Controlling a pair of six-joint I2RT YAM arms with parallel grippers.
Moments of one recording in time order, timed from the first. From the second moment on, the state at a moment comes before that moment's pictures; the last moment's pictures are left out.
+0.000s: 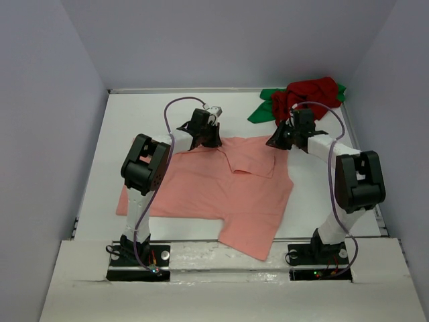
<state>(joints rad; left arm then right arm) -0.47 2.11 1.38 0.01 0.27 -0.29 0.14 1.70 1.08 -0.15 -0.33 0.54</state>
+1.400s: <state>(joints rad) -0.43 1.85 1.16 0.04 0.24 -0.28 0.14 2.02 1.20 0.10 -0.28 0.57</state>
